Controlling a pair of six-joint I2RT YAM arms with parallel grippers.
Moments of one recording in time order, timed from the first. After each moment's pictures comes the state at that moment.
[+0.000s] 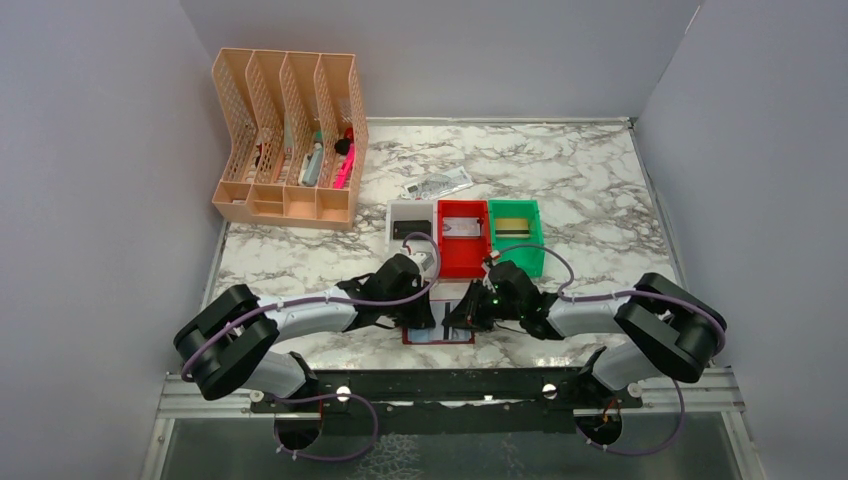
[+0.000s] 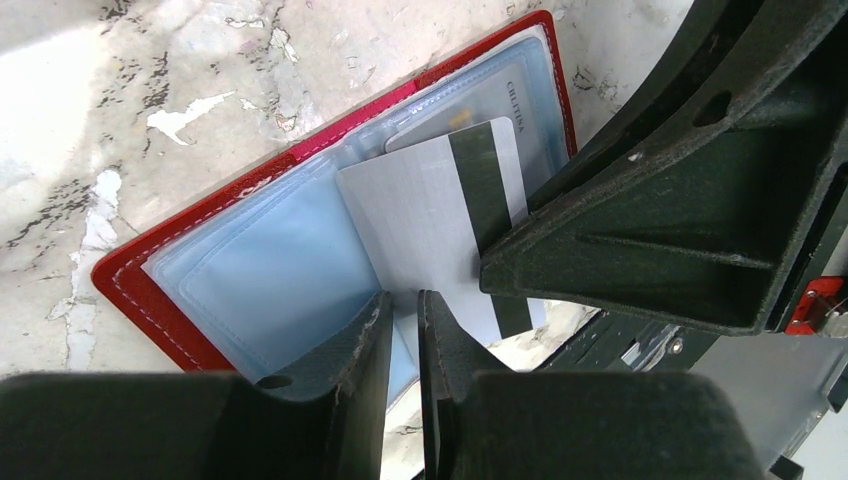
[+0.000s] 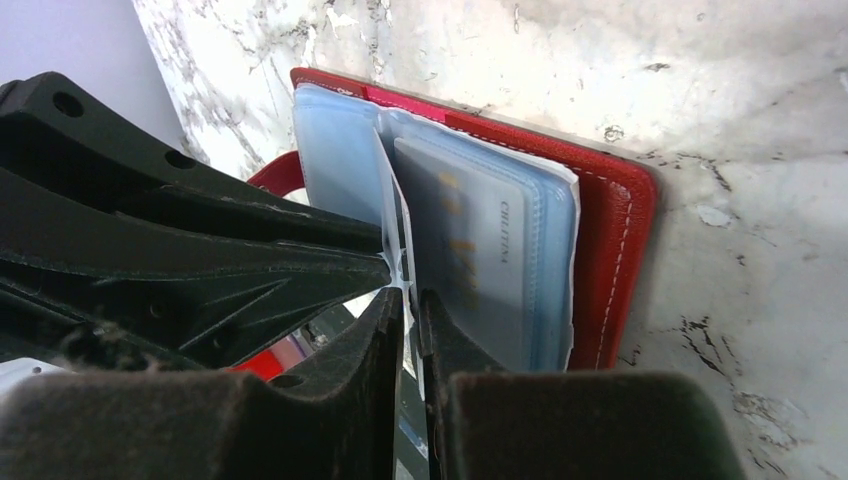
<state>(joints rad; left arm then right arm) -0.89 1.37 0.53 0.00 0.22 -0.67 0.84 1.45 0.36 0.42 -0.30 1.16</state>
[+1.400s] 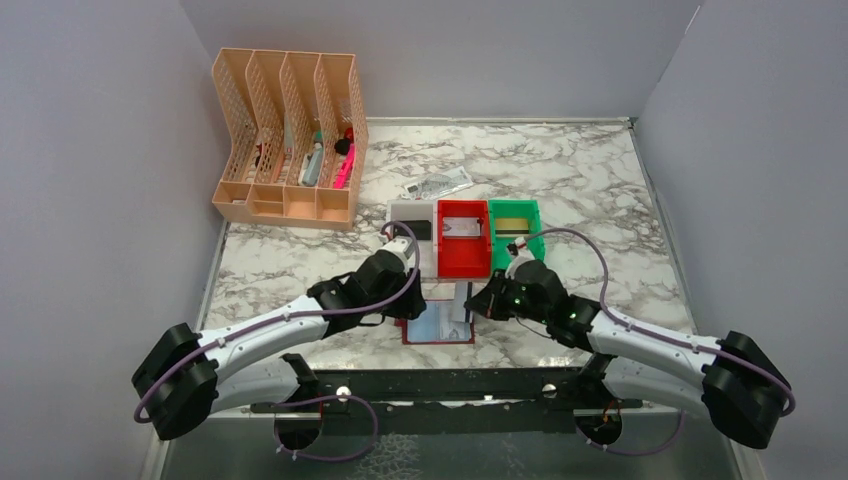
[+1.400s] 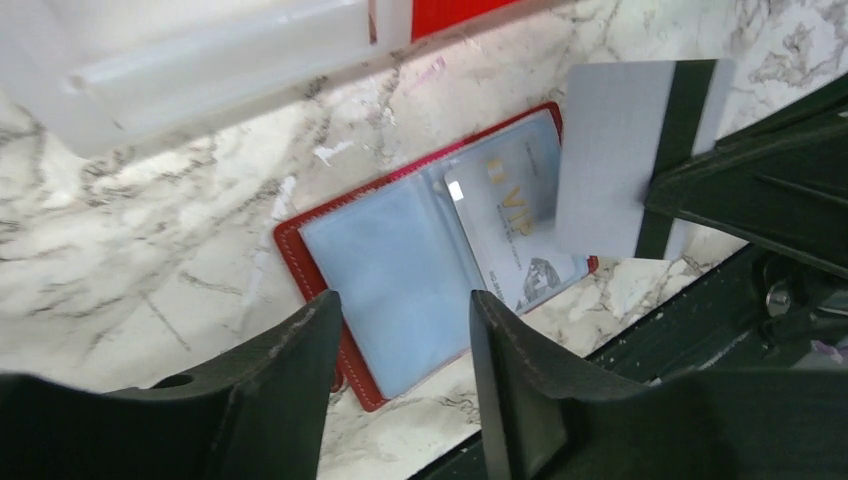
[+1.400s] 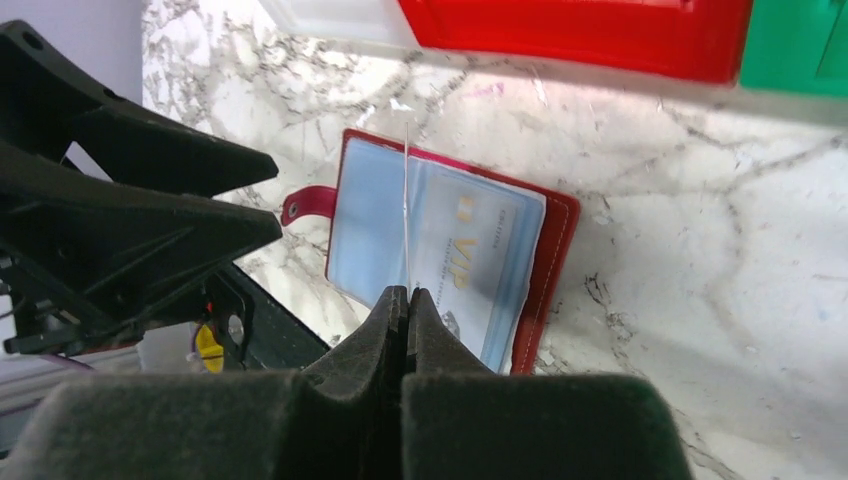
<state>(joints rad) -0.89 1.10 0.56 -0.21 -0.02 -0.62 0.84 1.03 0.36 0.10 -0.06 0.90</state>
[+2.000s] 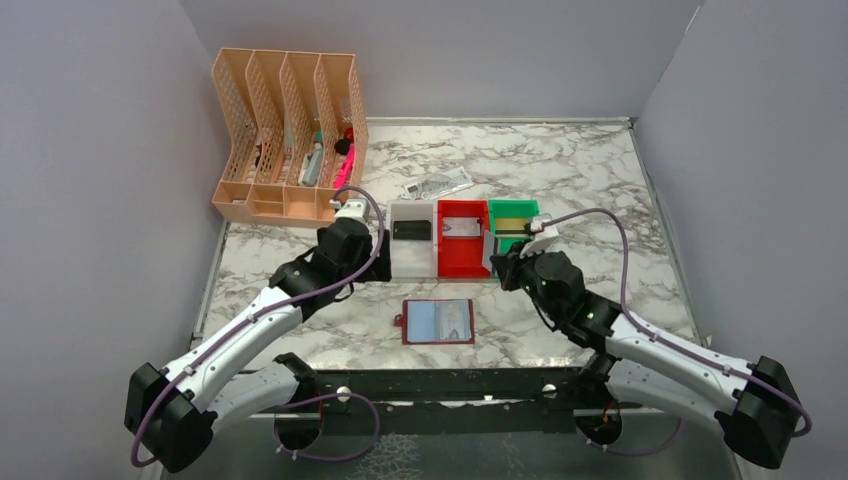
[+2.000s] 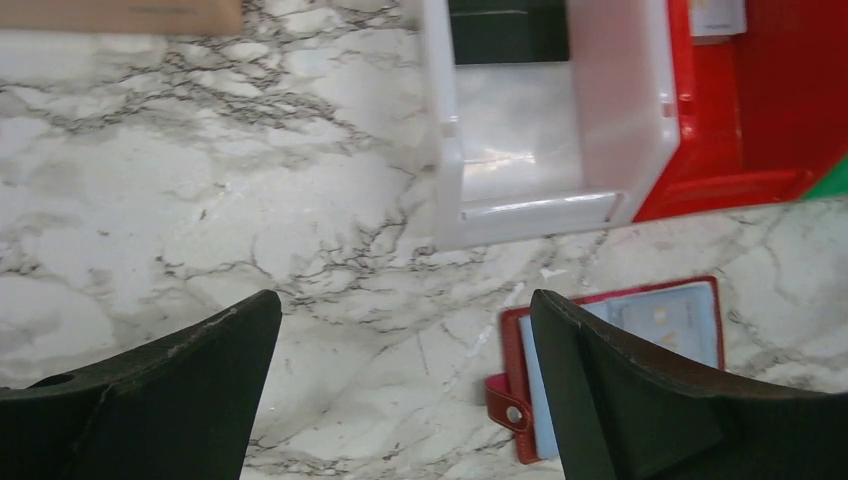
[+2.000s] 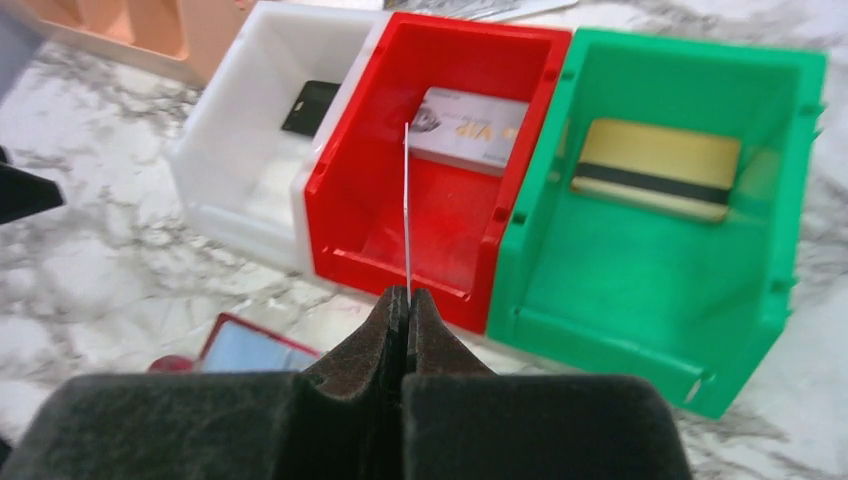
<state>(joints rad) -0.68 0.96 0.75 -0.49 -0.27 -0.45 0.84 0.83 0.42 0.10 0.33 0.40</state>
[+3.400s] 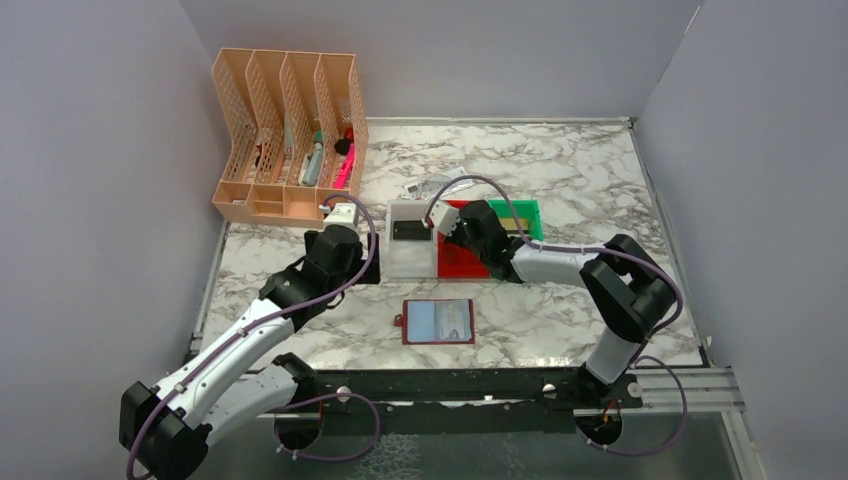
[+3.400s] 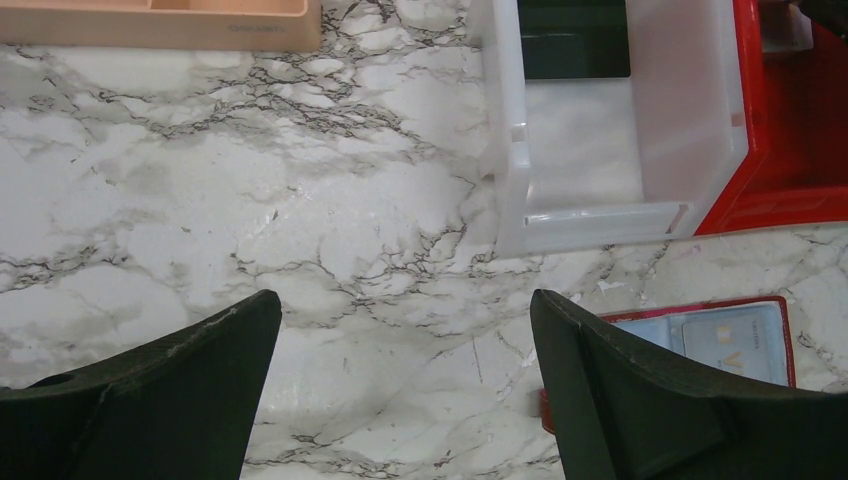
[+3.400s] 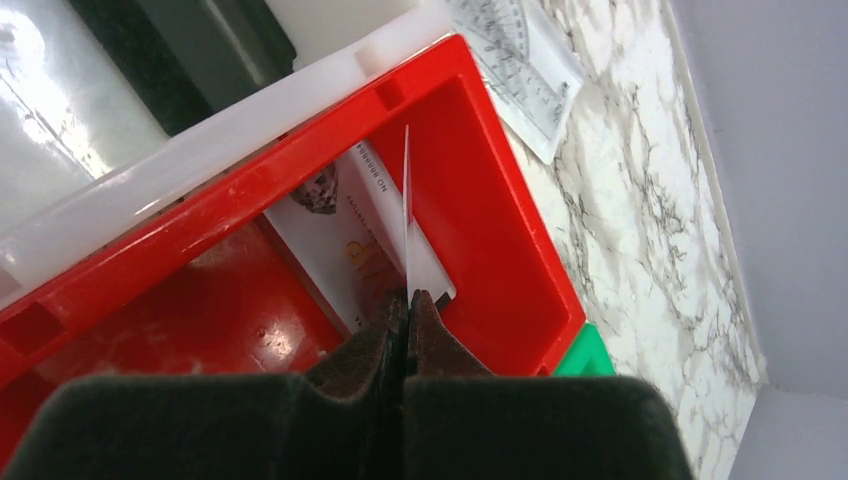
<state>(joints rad) -0.62 0.88 0.69 -0.51 -0.36 -0.38 0.74 1.72 0.88 0.31 0.27 -0.65</state>
